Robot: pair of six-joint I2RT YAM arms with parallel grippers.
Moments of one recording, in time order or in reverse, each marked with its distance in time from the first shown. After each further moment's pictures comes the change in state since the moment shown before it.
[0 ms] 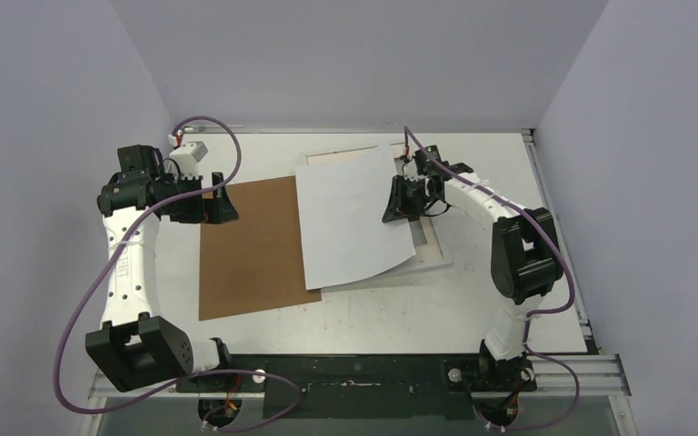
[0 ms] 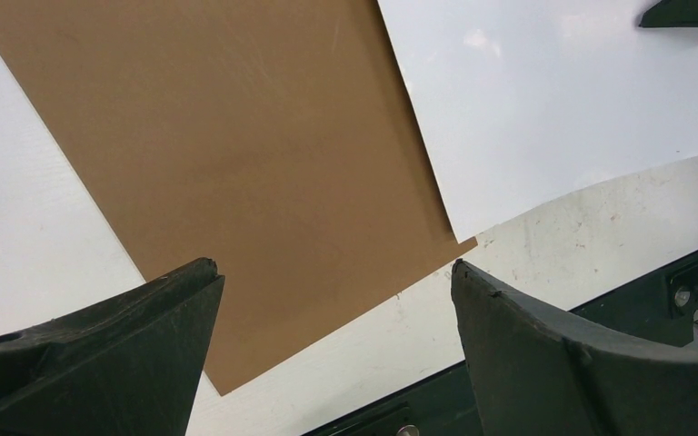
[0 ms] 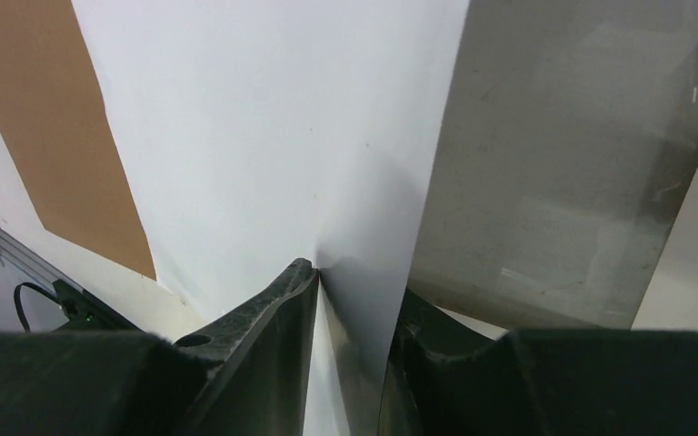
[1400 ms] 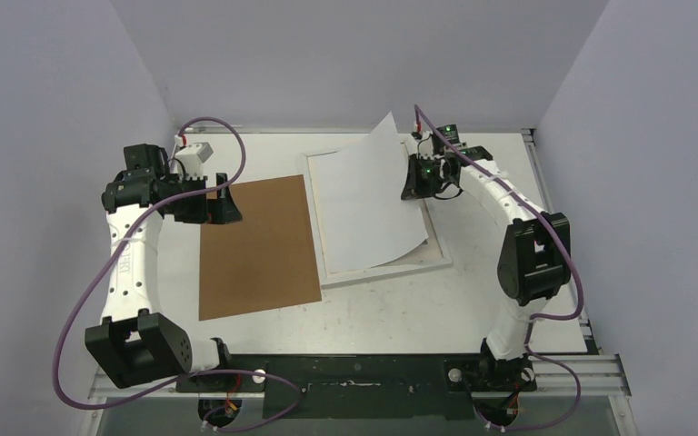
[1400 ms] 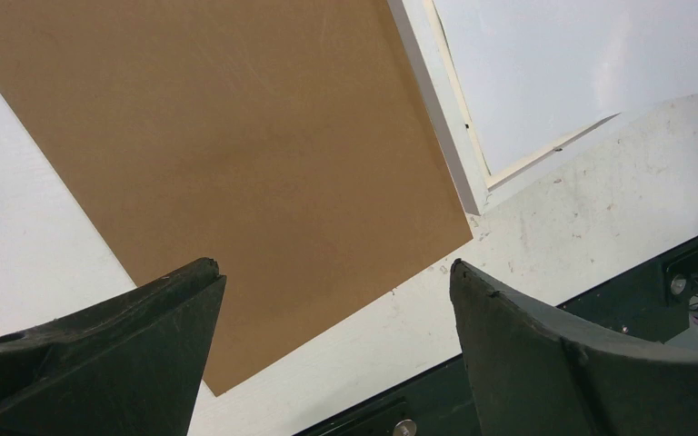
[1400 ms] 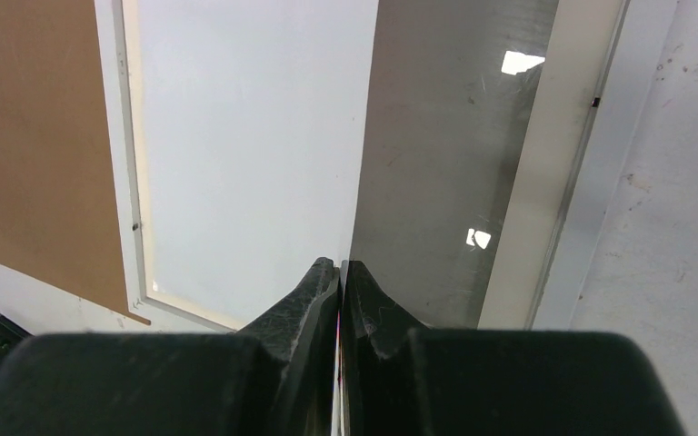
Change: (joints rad) left arm -0.027 0.016 0.000 -0.006 -0.001 0.001; right arm -0.078 -0.038 0.118 -0.060 0.060 -0.198
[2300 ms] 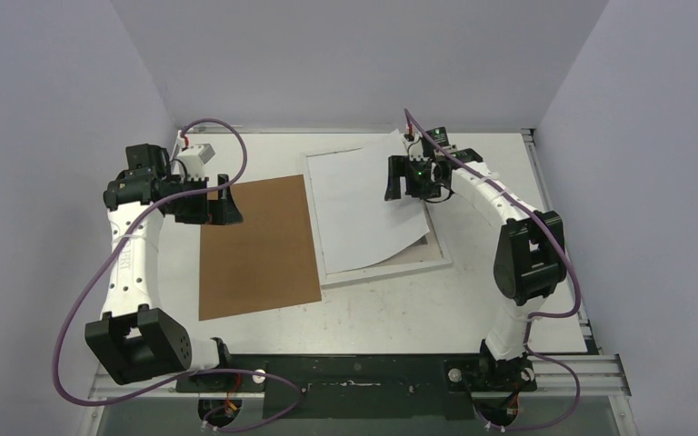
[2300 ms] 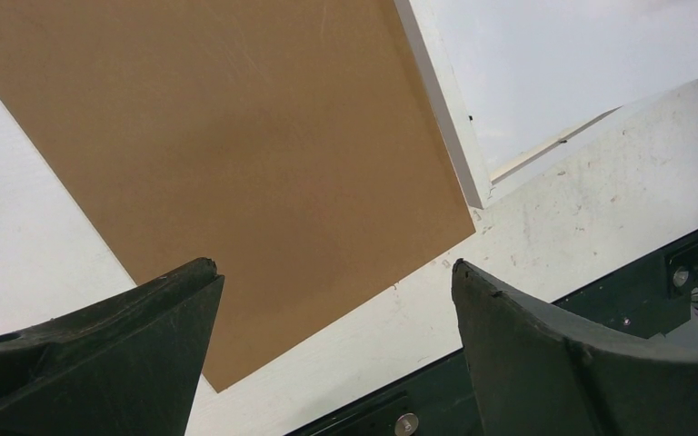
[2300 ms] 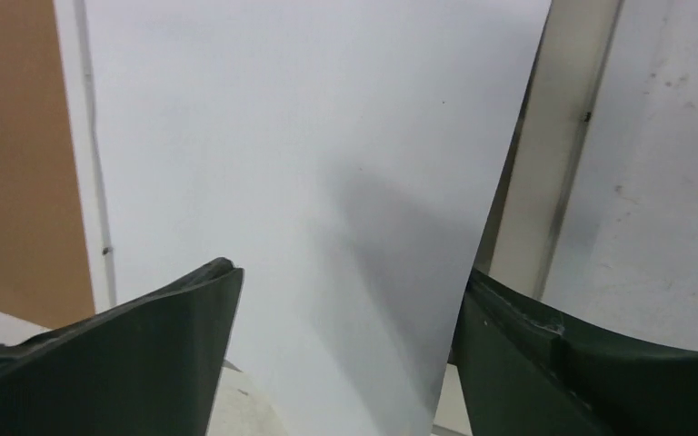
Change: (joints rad) left arm -0.001 0.016 0.000 -0.012 0.000 0.012; right arm 0.048 0.020 -0.006 0.034 0.078 0.013
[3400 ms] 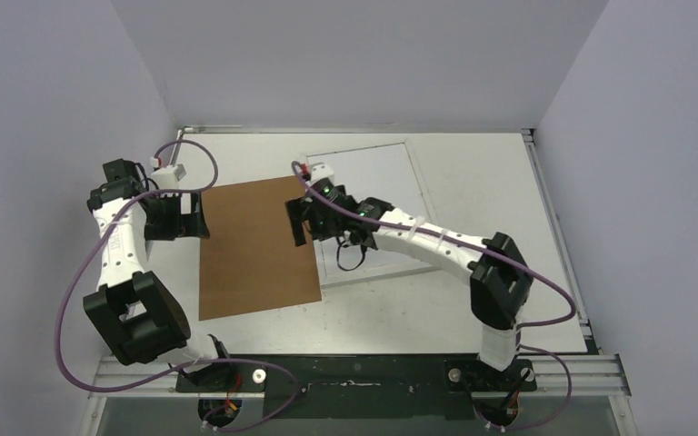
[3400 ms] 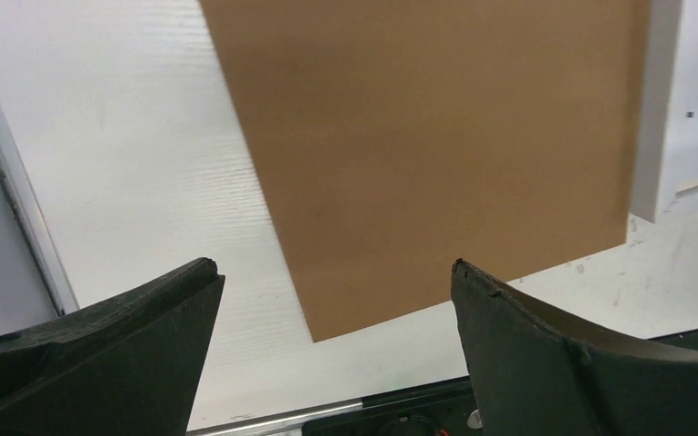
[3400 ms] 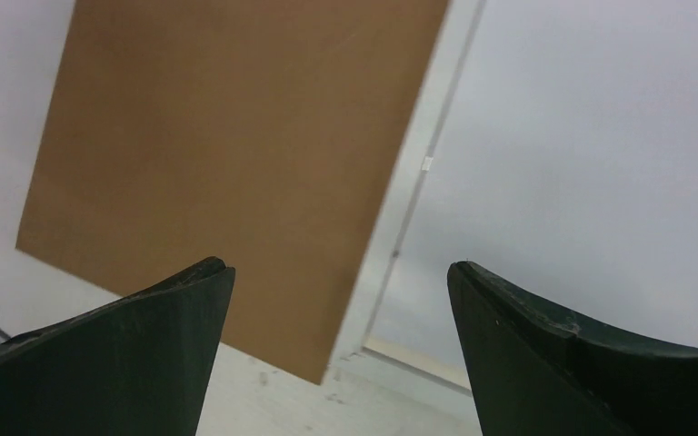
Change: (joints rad) left arm 0.183 0.113 -0.052 0.023 -0.175 0.119; right arm 0.583 -0.051 0.004 0.178 0.460 0.229
